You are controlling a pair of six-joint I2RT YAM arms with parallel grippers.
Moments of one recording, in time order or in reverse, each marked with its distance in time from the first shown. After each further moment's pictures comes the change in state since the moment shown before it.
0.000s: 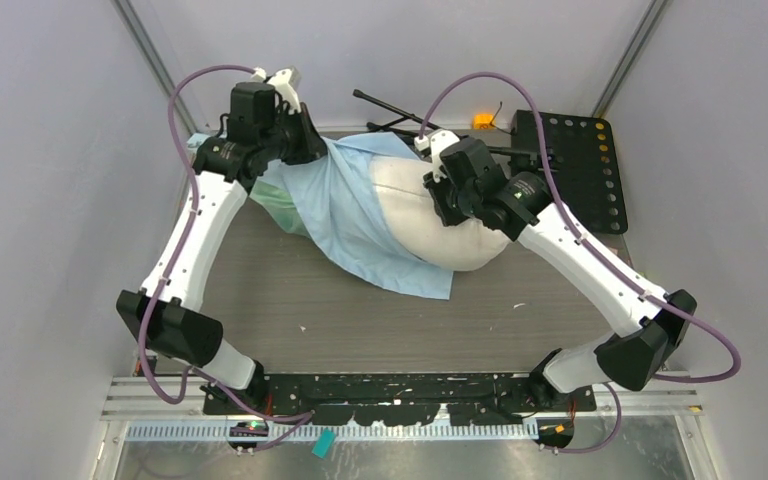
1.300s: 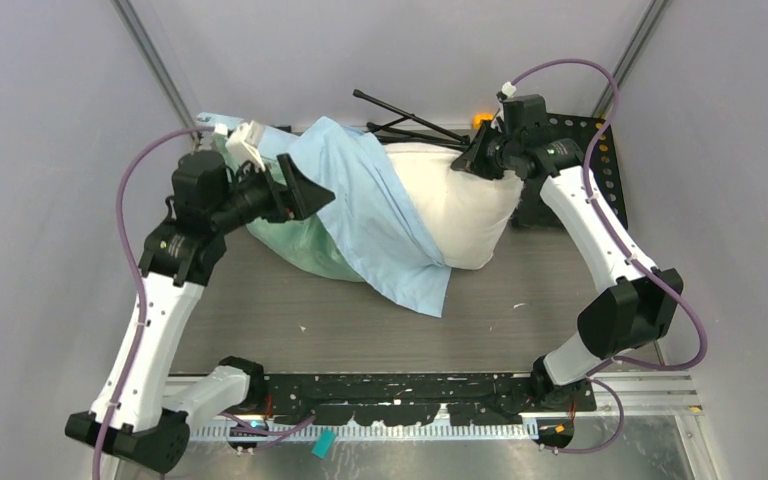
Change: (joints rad) left arm 0.020 -0.478 -0.330 0.024 0.207 -0.130; right arm -0.413 0.140 0.059 0.182 -0.389 0.560
